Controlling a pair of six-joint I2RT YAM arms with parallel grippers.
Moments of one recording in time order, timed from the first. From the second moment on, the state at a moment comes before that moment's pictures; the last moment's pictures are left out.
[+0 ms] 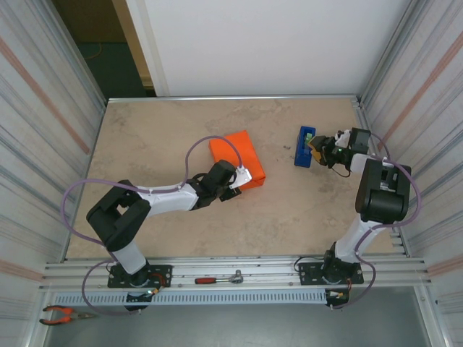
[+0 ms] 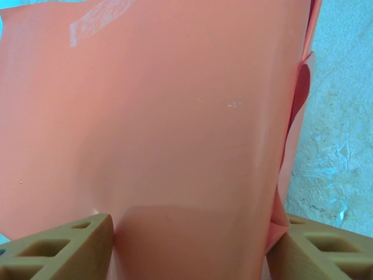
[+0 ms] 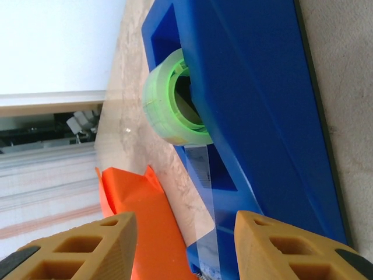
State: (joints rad) left arm -0.84 1.69 0.89 0.04 -0.24 0.47; right arm -0.24 1.80 0.97 0.04 -0.81 0.80
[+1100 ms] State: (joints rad) left arm -0.84 1.69 0.89 0.05 -0.24 0.47; right arm -0.24 1.86 0.97 0.10 -0.84 0.81
